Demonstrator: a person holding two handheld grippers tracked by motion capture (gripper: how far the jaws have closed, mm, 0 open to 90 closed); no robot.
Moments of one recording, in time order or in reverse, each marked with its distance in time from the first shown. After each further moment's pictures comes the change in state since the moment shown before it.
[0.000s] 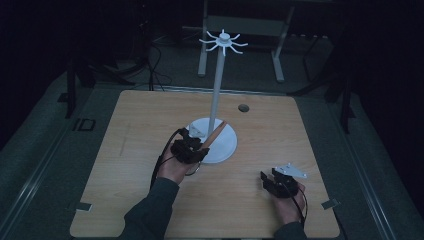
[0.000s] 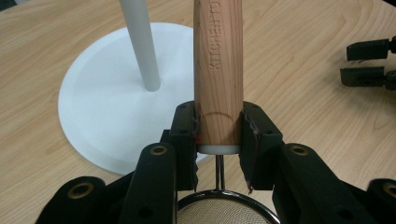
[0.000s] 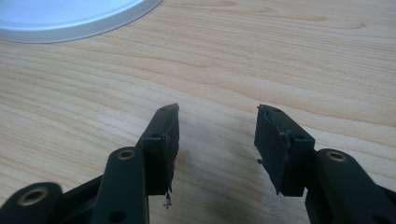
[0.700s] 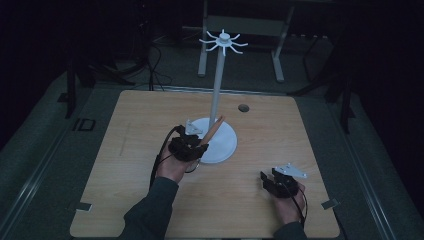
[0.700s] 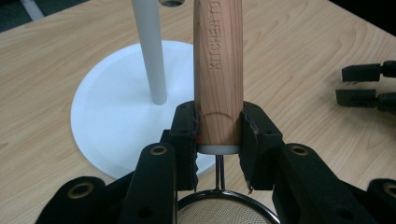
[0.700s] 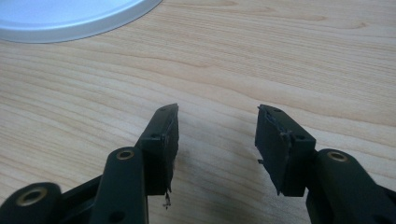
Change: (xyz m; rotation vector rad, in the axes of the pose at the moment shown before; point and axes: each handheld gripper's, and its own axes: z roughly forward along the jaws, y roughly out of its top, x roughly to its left) left arm 0.002 0.005 -0.011 -0.058 0.012 -0.031; right arm 0.000 0.000 0.000 0.000 0.000 0.000
